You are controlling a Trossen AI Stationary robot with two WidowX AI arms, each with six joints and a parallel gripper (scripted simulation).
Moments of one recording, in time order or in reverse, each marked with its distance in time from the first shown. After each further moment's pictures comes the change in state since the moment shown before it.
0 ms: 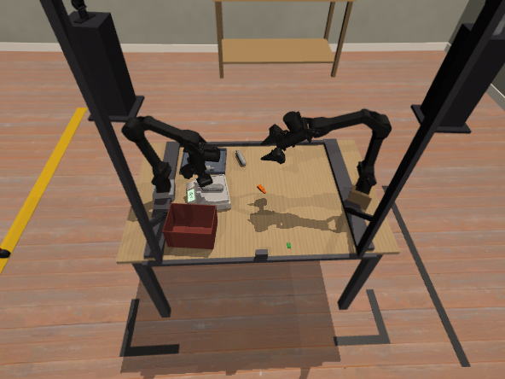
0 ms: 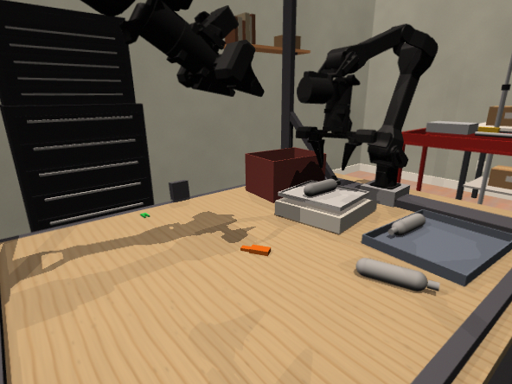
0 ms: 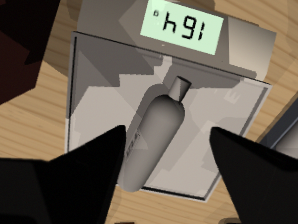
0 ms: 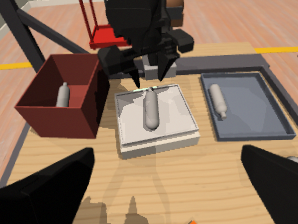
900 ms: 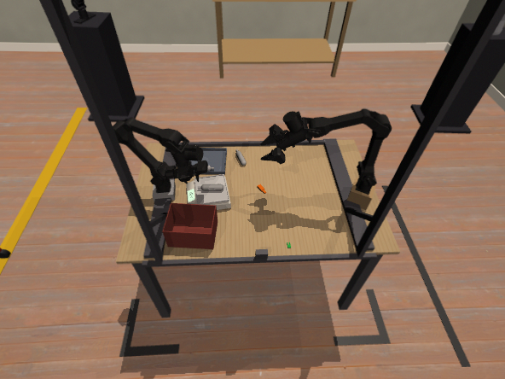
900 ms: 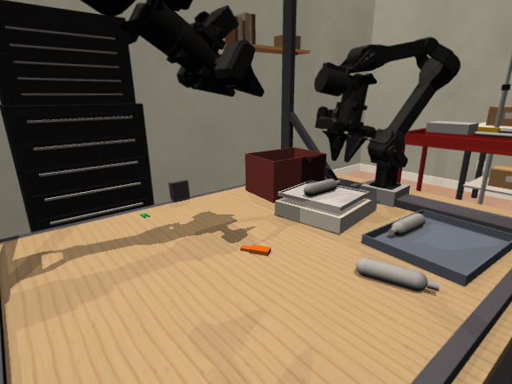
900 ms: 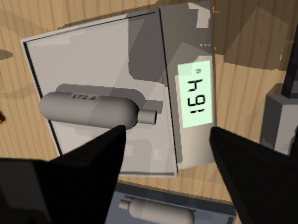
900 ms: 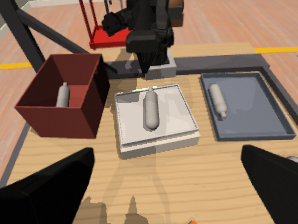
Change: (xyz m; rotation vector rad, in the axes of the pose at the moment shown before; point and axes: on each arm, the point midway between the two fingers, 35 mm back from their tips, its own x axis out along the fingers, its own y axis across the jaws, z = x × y) left arm -0.015 -0.011 0.047 -1.176 0.058 0.141; right arm 0.000 0.000 0.000 0.000 0.000 0.000
